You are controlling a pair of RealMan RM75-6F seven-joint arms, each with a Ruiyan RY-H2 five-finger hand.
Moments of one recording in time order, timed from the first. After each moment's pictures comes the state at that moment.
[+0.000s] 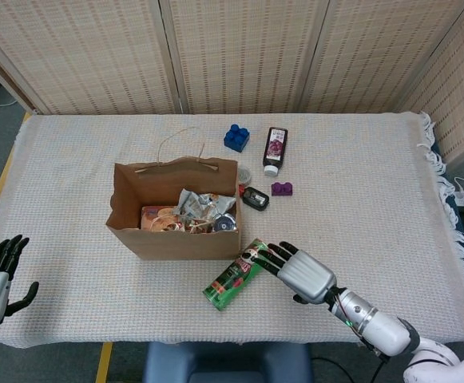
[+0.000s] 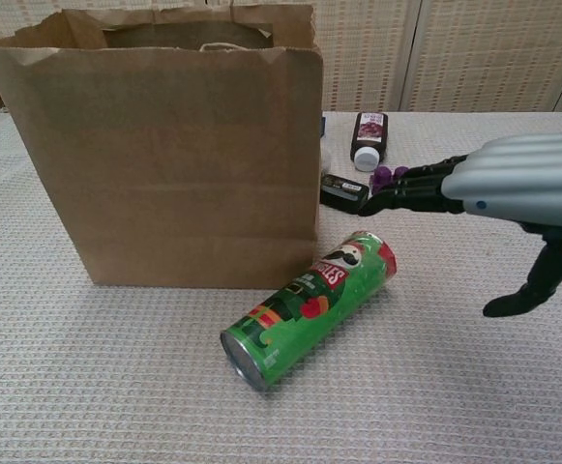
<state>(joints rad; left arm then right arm) -0.09 -1.13 -0.04 -1.59 1.49 1.49 0.00 0.69 -1.10 -0.01 -1.98 -1.41 0.83 -0.51</state>
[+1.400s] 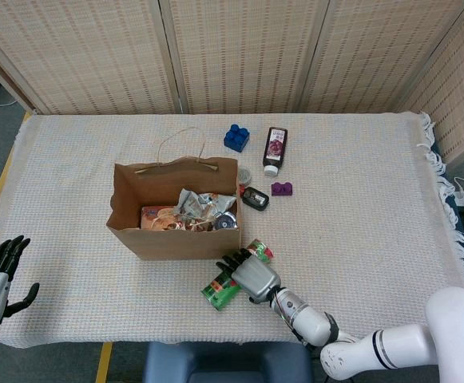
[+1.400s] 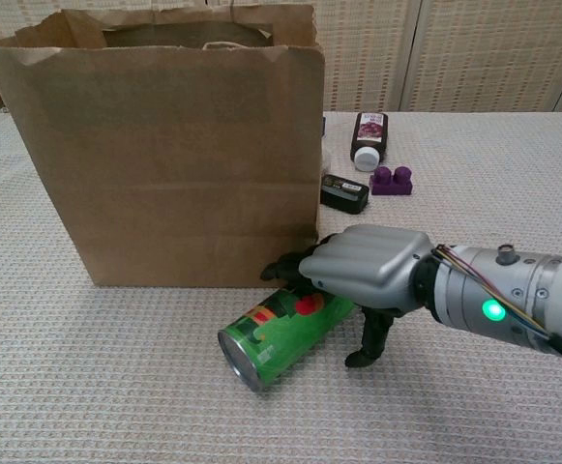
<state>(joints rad) -0.09 -1.12 -0.03 -1.58 1.51 1.48 -0.06 0.91 -1.59 -0.01 -1.75 -0.88 0.88 -0.86</state>
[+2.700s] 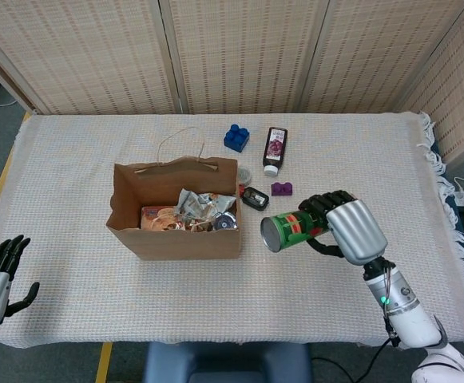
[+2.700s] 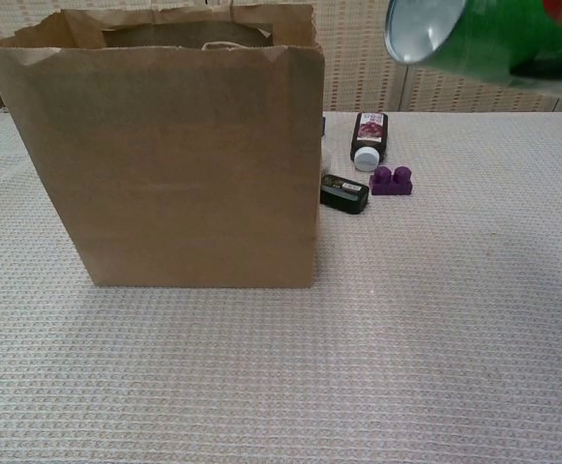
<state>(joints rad) -0.09 -1.13 -0.04 -1.59 1.50 1.49 -0.01 0.62 -1.02 0.07 -2.04 -1.34 1.37 -0.26</state>
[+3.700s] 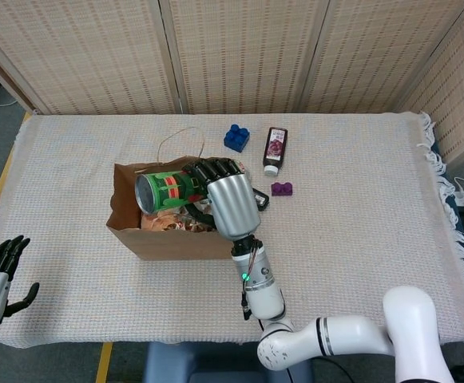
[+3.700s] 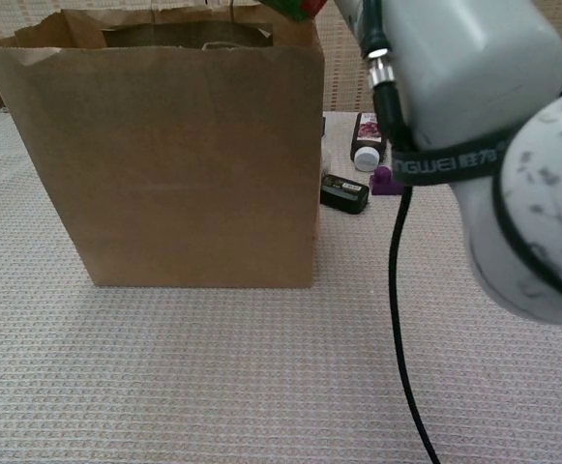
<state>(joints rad) -0.09 -1.12 -0.04 -1.58 1.51 1.48 -0.05 1.05 -1.86 0.49 -1.66 -1.14 1.51 -0.65</state>
